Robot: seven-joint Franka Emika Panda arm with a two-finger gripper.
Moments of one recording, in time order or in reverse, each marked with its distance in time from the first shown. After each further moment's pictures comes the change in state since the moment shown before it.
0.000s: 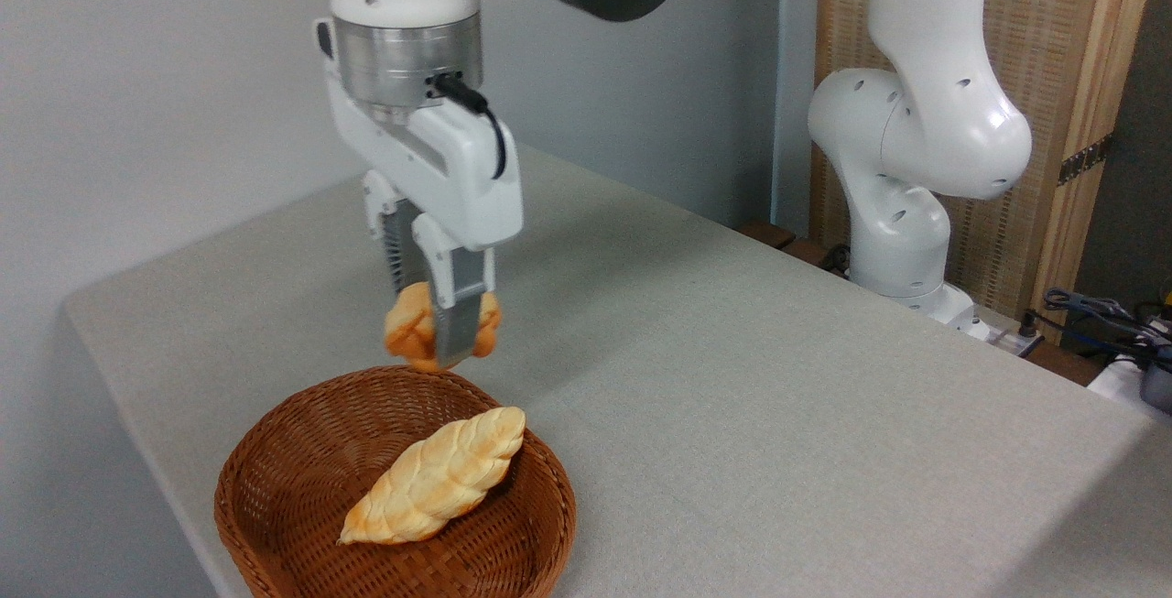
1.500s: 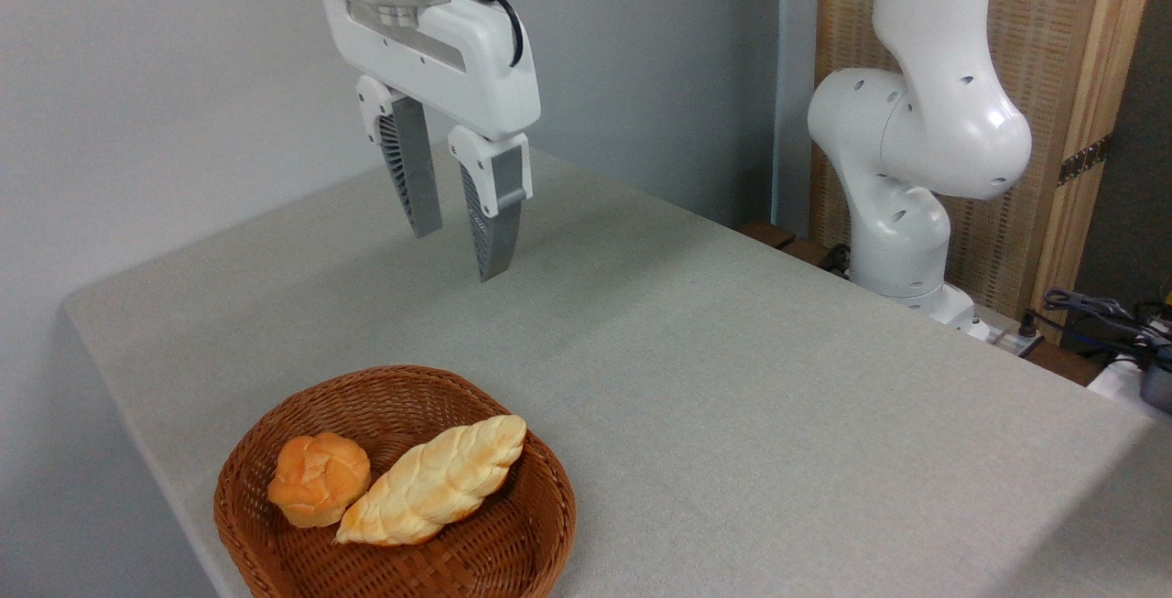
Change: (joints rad) arm -0.003 -0.078 -0.055 0.046 0.003 -0.233 -0.159
